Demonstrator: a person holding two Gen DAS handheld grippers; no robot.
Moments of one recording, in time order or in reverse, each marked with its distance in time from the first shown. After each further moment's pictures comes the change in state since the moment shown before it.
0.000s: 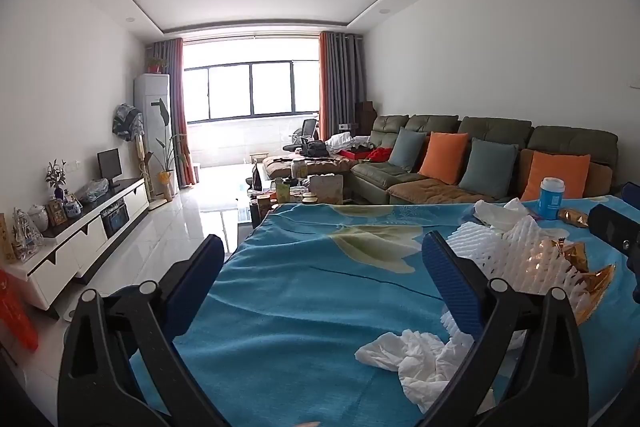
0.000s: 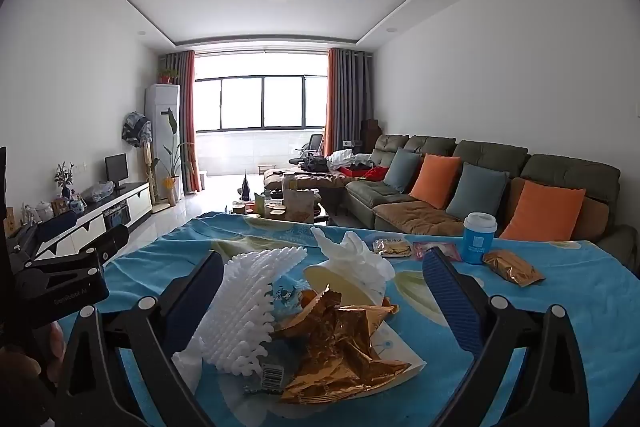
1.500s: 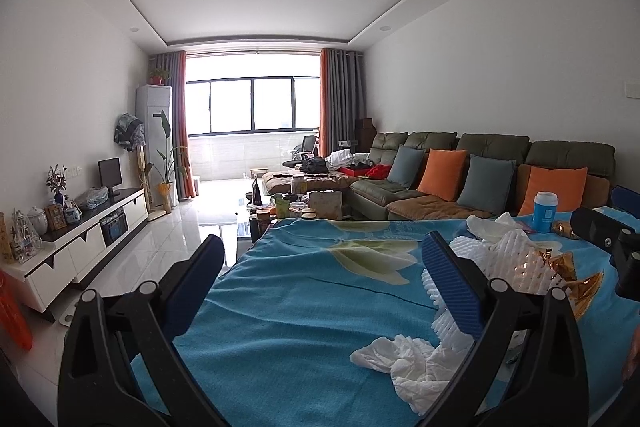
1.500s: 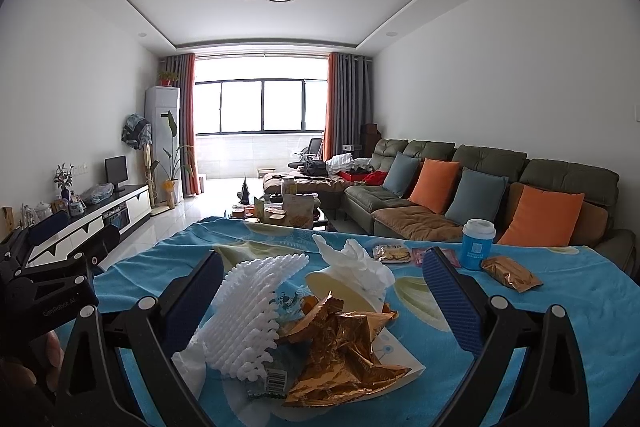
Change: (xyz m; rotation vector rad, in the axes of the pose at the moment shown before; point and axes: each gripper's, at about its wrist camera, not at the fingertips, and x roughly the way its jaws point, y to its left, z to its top) left arm -0.020 -0.003 -0.002 -0.010 -0.081 -0.012; right arm 0.000 0.000 0.006 -0.005 -0.015 -0.005
